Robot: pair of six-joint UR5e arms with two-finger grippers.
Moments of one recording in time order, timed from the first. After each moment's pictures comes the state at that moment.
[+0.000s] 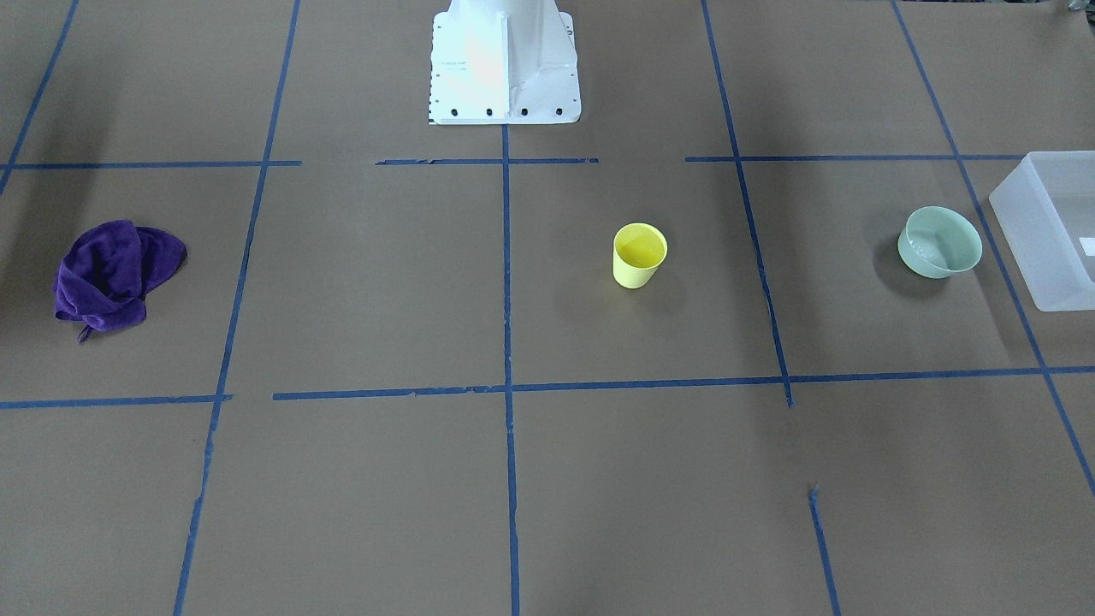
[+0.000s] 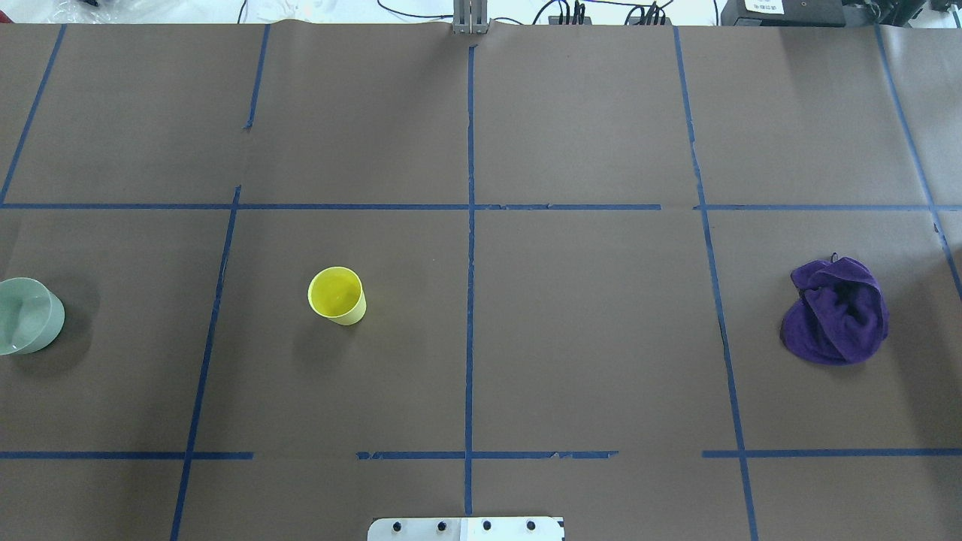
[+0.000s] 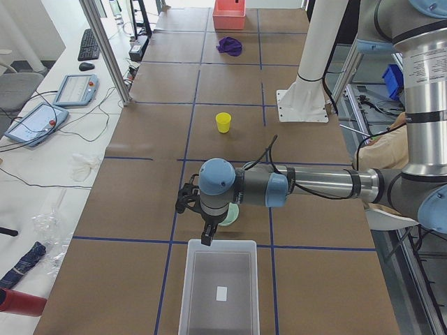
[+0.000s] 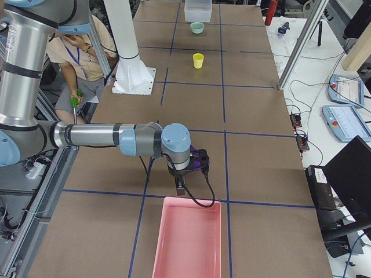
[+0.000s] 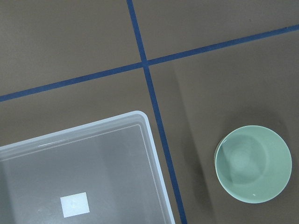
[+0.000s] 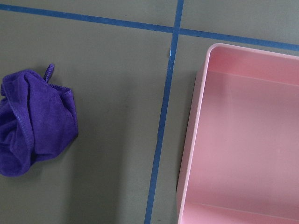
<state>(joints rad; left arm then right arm) -1.61 -1.38 -1.81 -1.60 -2.39 0.22 1.59 -1.86 1.91 -1.60 2.35 -0.13</state>
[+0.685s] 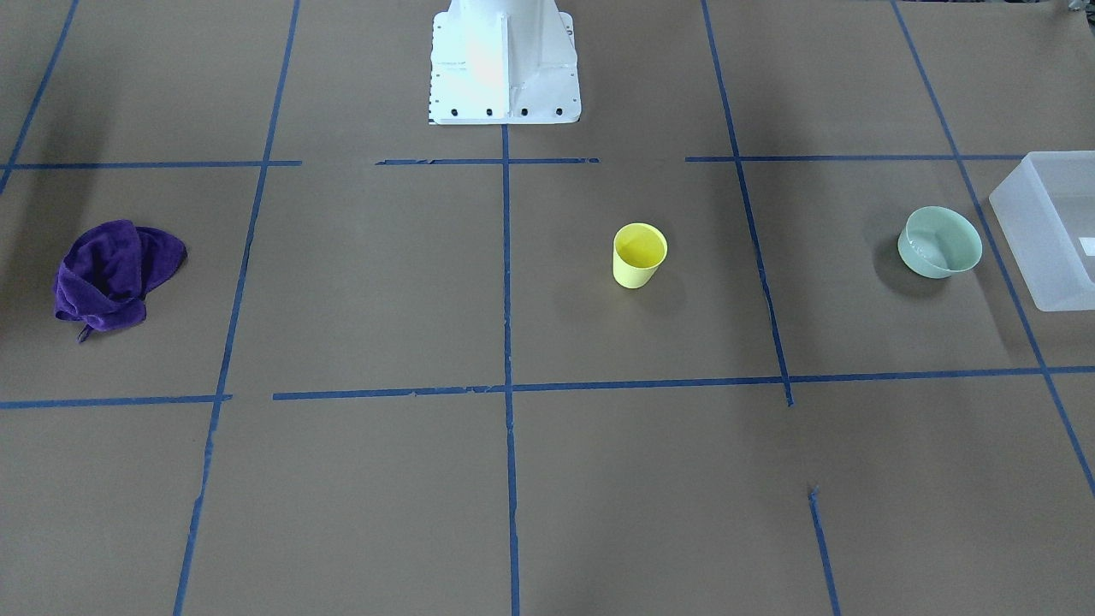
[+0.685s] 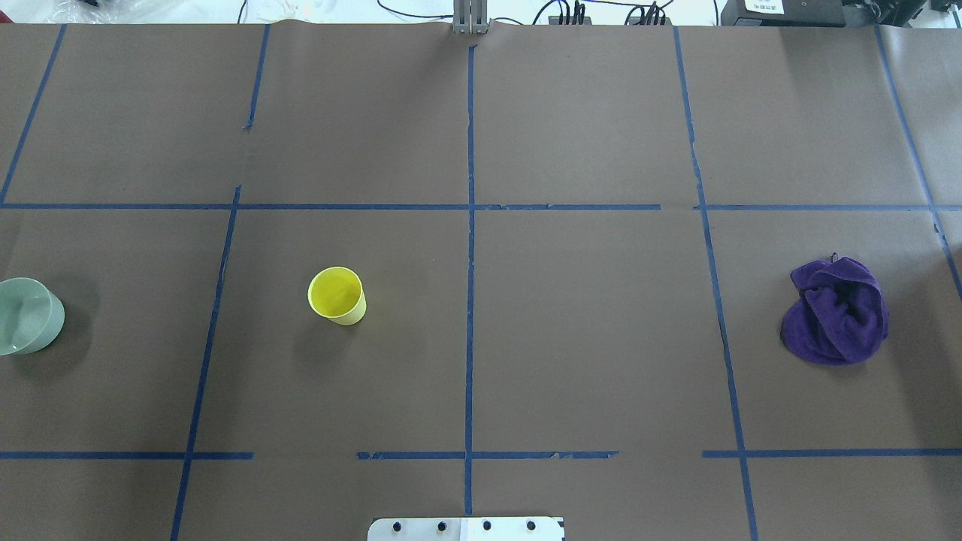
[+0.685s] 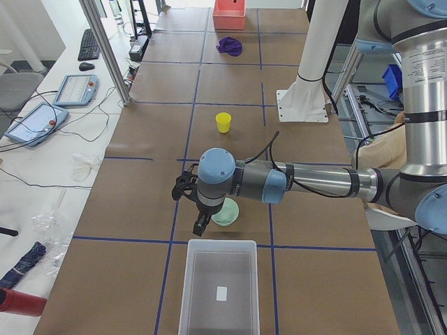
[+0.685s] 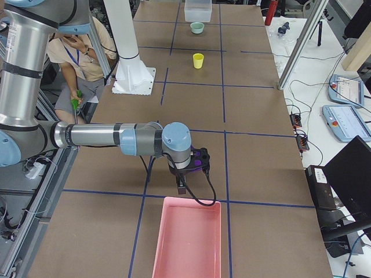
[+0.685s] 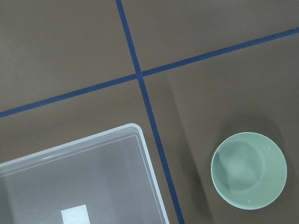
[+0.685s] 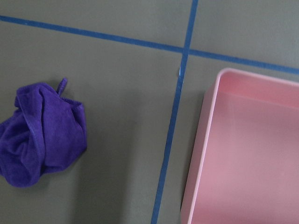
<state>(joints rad) -1.59 -1.40 -1.83 -1.73 -2.39 0.23 1.58 -1.84 1.91 -1.51 2.36 -0.12</state>
